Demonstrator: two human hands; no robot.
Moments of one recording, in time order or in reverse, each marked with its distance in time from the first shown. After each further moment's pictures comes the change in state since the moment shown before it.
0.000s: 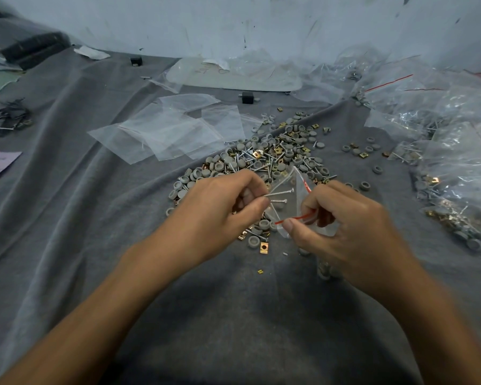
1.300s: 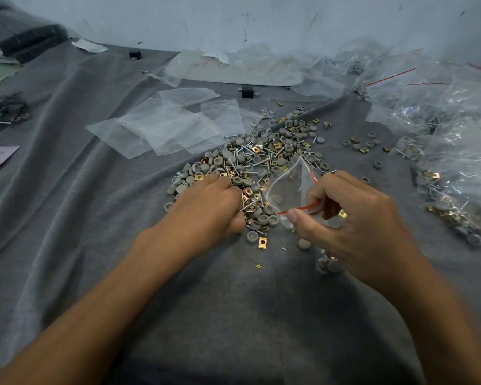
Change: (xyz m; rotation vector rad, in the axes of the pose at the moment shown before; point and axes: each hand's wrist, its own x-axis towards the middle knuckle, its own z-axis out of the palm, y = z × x) left_hand 0.008 -0.026 0.015 0.639 -0.250 -0.065; right_hand 0.000 0.005 -0.003 0.008 0.040 -0.028
